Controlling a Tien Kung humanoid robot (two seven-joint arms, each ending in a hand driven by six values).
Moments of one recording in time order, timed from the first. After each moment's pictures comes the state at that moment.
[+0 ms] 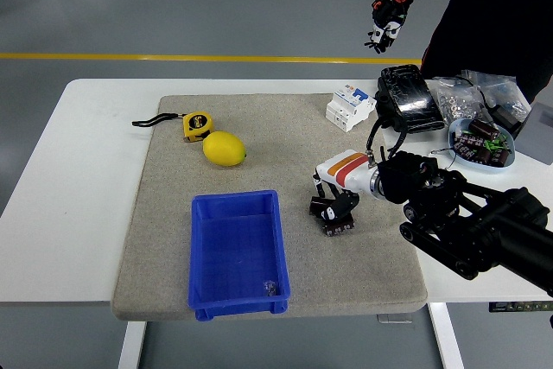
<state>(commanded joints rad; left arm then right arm) -0.22 0.13 -0.60 -0.27 1.29 0.16 0.31 0.99 -0.10 0.26 0.75 -1.90 0.04 0.02</state>
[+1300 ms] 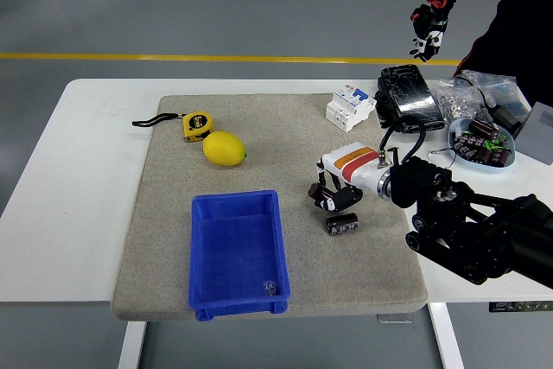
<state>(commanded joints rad) -0.20 0.13 -0.61 -0.27 1.30 0.15 0.31 1.01 -0.16 0.09 0.82 -1.70 -0.20 -0.04</state>
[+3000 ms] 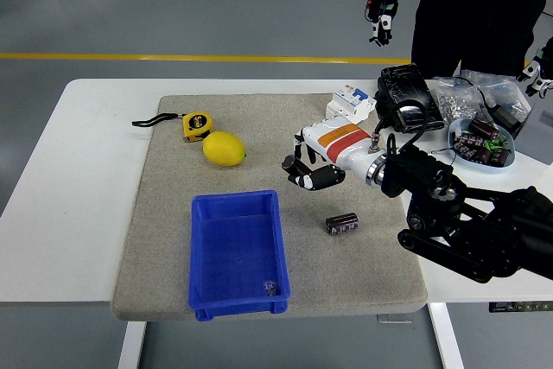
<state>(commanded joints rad) -0.18 0.14 -0.63 -0.26 1.33 0.14 0.32 1.05 -0.22 0.13 1.08 -1.70 -0.35 -0.11</state>
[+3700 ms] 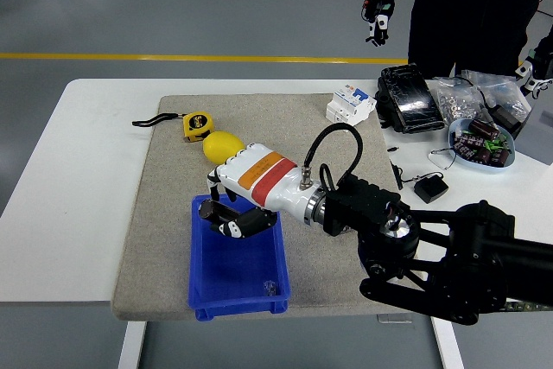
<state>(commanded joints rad) -0.18 0.14 -0.62 -0.26 1.32 0.14 0.32 1.05 -0.15 0.11 1.36 -1.81 -0.25 -0.22</state>
